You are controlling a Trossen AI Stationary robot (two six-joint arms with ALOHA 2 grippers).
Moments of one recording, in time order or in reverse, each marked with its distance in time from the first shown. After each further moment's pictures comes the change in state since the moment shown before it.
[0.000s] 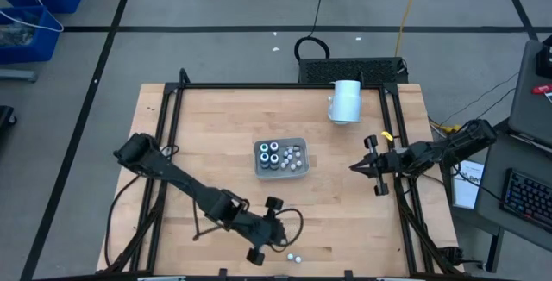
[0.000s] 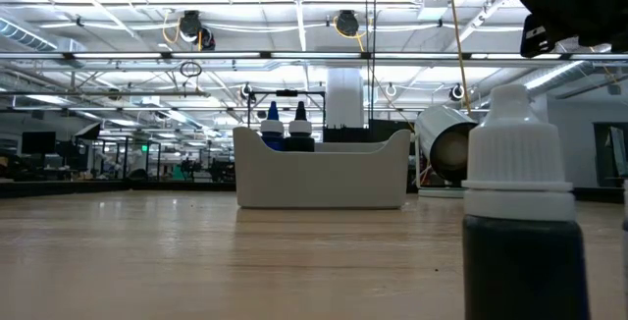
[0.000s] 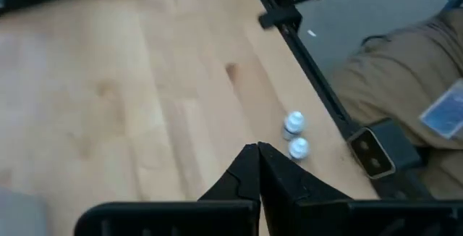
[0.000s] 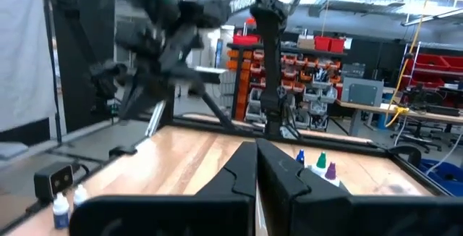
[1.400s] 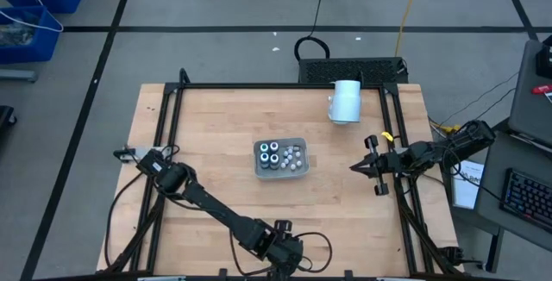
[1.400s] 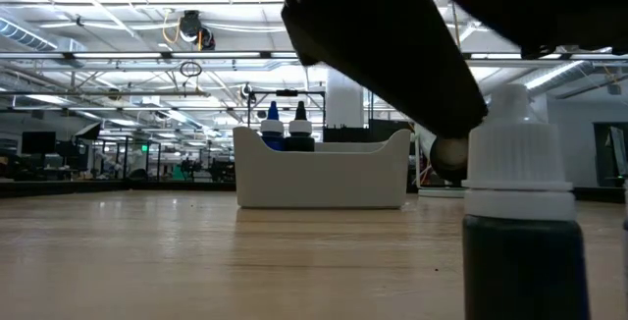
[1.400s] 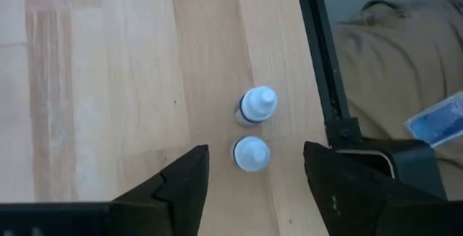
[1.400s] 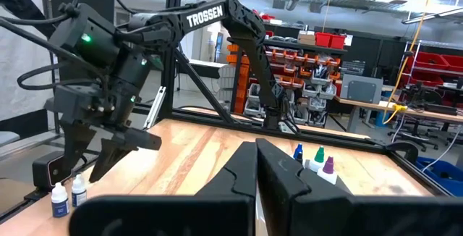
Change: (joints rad) left arm -0.031 0.448 0.458 -0.301 0.098 -0.336; right arm 0.000 -0.031 0.000 -0.053 0.002 -0.015
